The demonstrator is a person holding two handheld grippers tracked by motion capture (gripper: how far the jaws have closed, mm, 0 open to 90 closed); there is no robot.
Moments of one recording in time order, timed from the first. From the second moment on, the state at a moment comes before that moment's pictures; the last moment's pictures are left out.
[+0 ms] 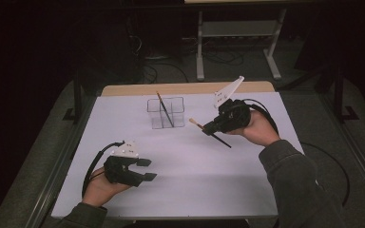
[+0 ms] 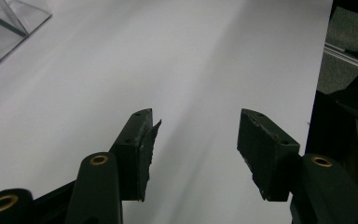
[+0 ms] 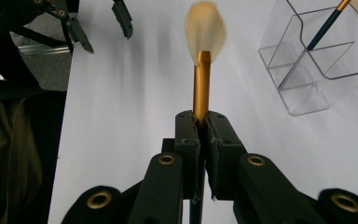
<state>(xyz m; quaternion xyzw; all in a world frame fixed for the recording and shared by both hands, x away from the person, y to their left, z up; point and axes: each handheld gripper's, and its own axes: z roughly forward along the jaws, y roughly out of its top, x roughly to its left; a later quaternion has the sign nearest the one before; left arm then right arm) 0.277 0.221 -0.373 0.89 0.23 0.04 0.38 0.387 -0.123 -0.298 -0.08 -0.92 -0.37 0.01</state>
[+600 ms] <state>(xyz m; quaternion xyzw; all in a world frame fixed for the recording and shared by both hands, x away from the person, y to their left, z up) 0.275 0.236 -0.386 0.89 0.25 0.05 0.39 0.410 -0.111 -0.294 -0.09 -0.92 -0.38 -0.01</state>
